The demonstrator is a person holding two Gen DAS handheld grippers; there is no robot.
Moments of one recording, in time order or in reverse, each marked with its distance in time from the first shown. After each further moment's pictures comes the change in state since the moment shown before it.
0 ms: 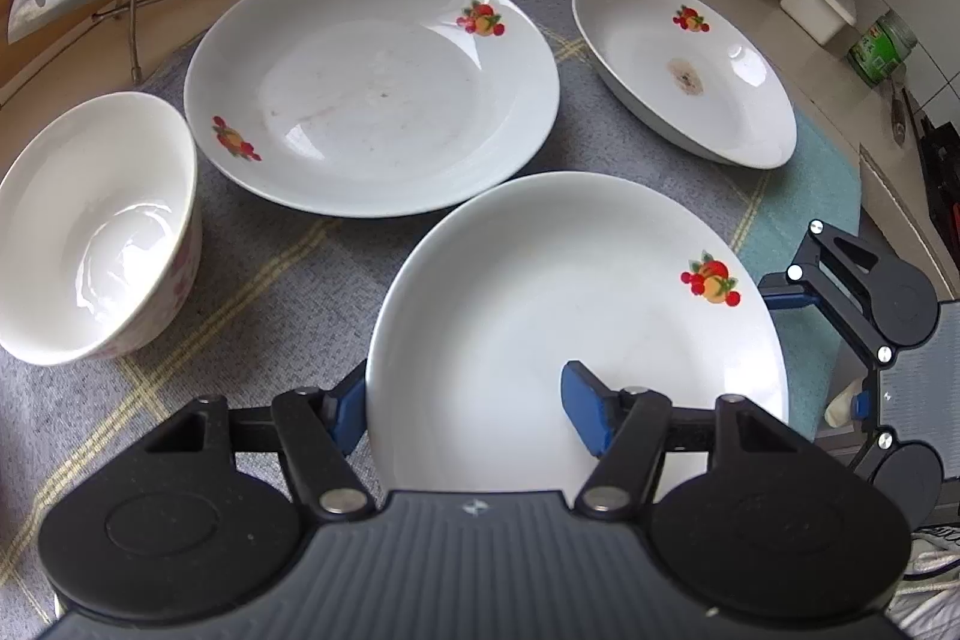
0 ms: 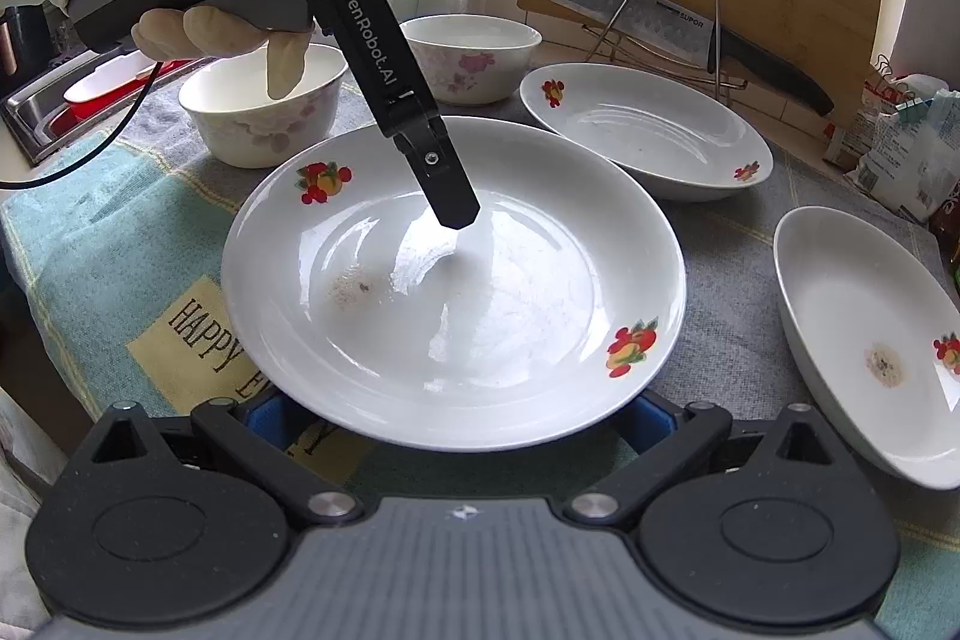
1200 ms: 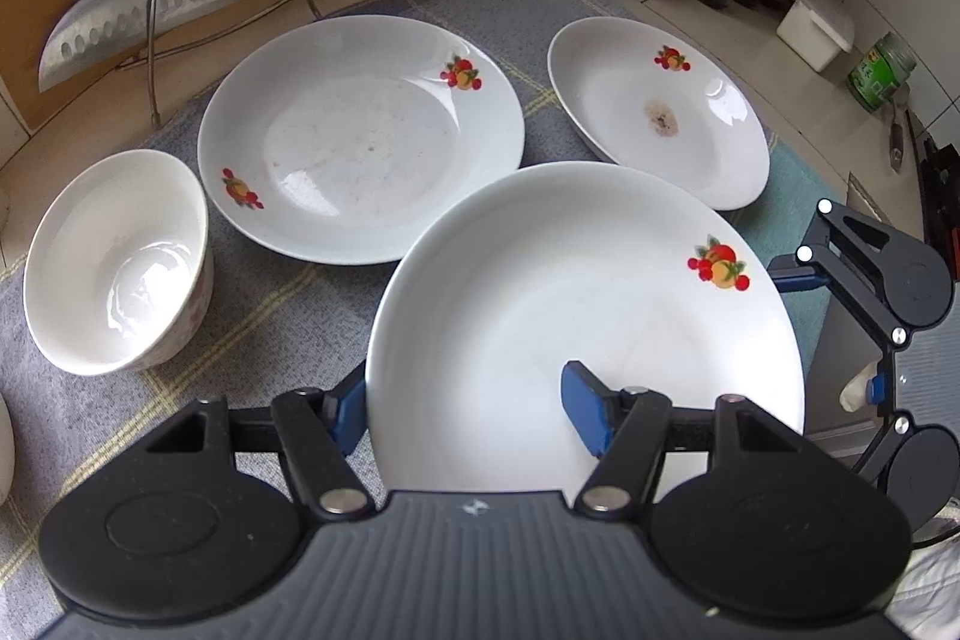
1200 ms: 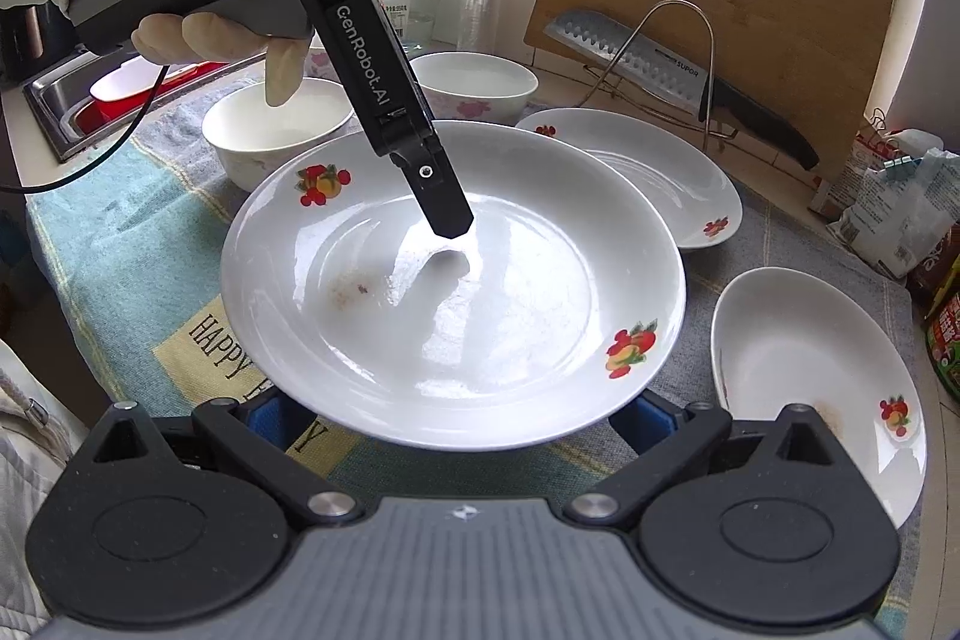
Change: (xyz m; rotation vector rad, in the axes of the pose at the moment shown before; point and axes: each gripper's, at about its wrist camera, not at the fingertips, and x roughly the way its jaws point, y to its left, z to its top) left arm -0.031 -0.024 0.016 -0.017 -0.036 0.045; right arm -0.036 -0.016 0.019 -0.071 0.000 0.011
